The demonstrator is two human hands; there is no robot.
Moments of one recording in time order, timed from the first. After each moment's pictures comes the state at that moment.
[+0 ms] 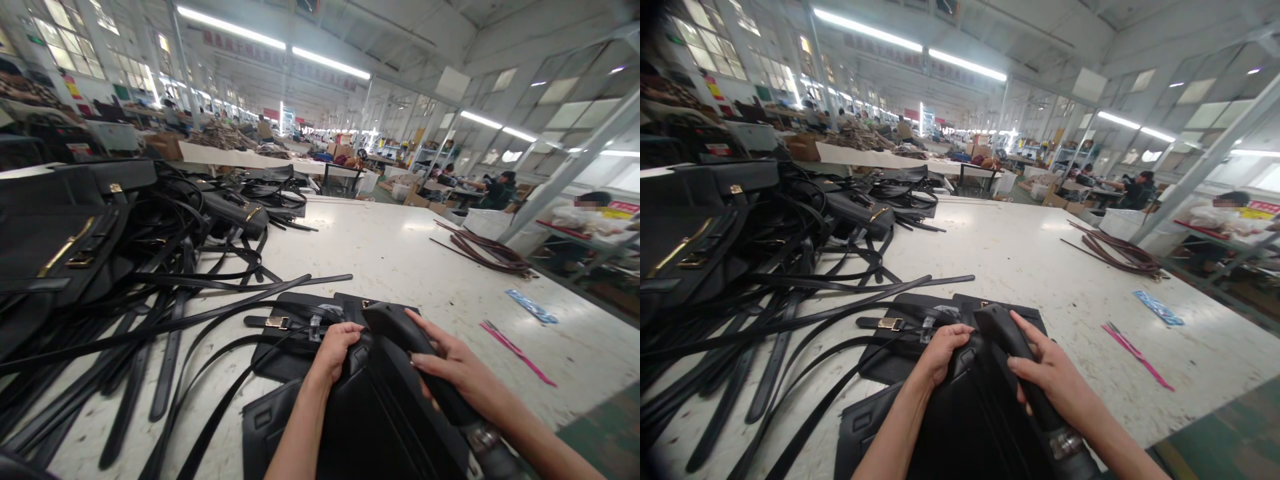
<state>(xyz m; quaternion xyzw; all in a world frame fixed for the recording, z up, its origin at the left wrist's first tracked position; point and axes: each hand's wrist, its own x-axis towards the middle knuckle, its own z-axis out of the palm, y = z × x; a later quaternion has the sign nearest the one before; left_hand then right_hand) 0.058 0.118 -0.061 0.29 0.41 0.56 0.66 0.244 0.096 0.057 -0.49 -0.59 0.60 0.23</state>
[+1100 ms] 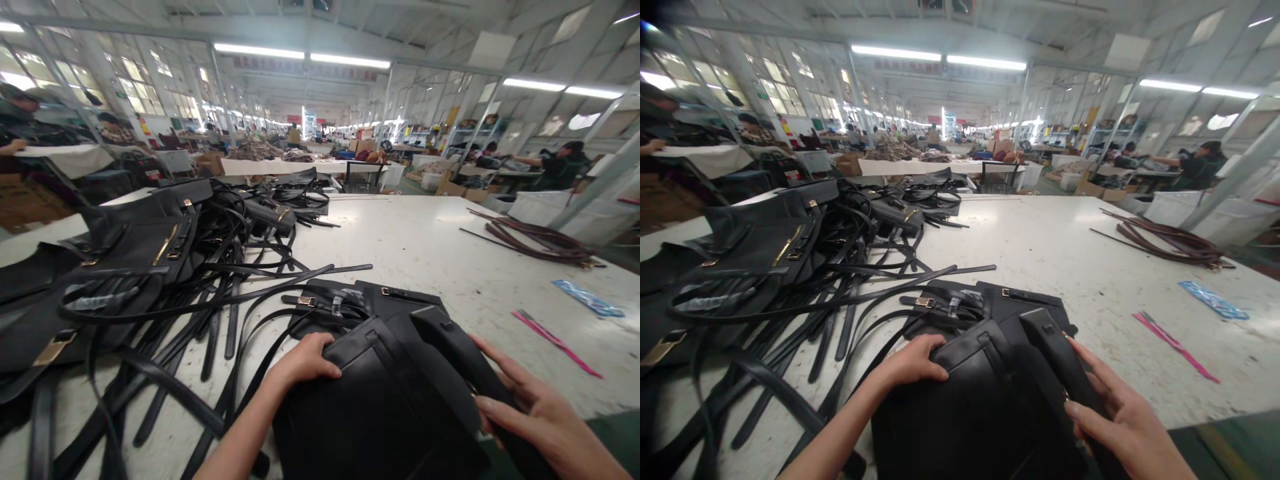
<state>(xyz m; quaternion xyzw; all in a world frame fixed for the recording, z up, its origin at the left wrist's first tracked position) -0.013 0.010 -0.012 0.59 0.63 0.25 0.43 0.301 0.019 0.055 -0.54 -0.57 0.54 0.31</state>
